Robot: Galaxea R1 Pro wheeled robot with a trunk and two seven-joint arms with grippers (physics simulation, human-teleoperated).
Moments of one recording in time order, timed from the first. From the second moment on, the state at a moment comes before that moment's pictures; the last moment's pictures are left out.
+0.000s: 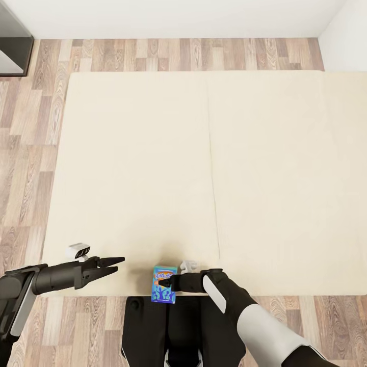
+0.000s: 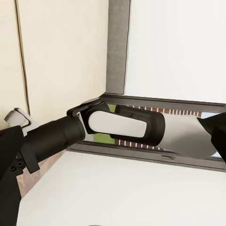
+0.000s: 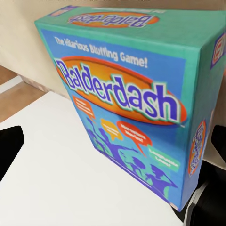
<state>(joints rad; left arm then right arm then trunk) -0.38 0.28 0.23 -1.47 0.22 0.91 -1.57 -0.74 0.17 0.41 -0.53 -0.48 0.54 0.38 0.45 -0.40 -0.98</state>
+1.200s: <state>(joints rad) -0.38 0.28 0.23 -1.47 0.22 0.91 -1.57 -0.74 0.17 0.42 -0.53 -0.48 0.54 0.38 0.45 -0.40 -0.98</state>
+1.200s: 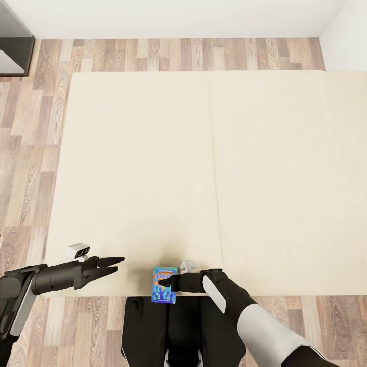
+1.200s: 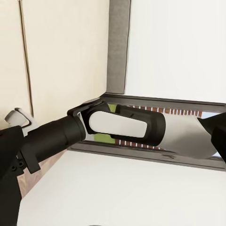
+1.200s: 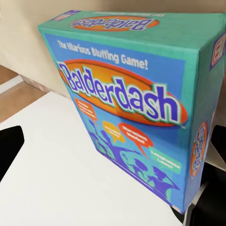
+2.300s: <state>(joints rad) -0.38 0.28 0.23 -1.47 0.22 0.91 -1.57 -0.74 0.17 0.42 -0.53 -0.48 0.54 0.39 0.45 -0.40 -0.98</state>
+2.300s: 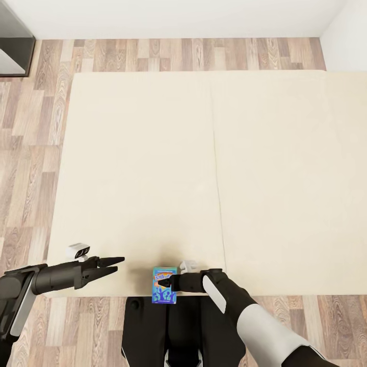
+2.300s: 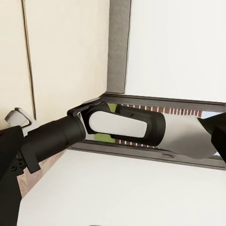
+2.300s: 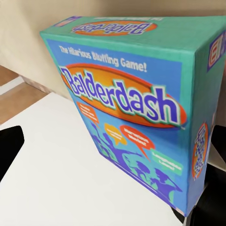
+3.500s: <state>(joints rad) -0.38 0.29 0.23 -1.47 0.22 0.91 -1.57 -0.74 0.17 0.42 -0.53 -0.48 0.54 0.38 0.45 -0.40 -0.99</state>
